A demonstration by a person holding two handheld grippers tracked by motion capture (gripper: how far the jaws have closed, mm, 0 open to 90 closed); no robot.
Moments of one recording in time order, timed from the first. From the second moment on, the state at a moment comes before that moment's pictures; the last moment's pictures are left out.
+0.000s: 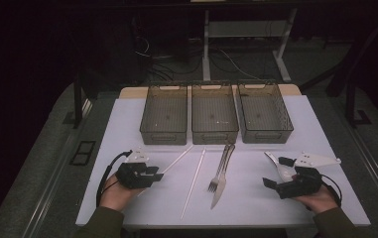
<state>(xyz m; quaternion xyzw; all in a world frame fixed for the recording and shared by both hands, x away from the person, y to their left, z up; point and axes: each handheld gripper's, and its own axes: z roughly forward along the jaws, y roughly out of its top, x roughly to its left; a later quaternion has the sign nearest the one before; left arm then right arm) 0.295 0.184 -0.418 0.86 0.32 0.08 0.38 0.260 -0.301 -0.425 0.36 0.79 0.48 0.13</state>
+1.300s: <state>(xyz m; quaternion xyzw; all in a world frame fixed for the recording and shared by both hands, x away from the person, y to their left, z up) 0.350 0.137 -0.446 0.87 0.33 0.08 0.36 0.261 -0.301 -0.427 0.37 0.79 0.48 0.13</state>
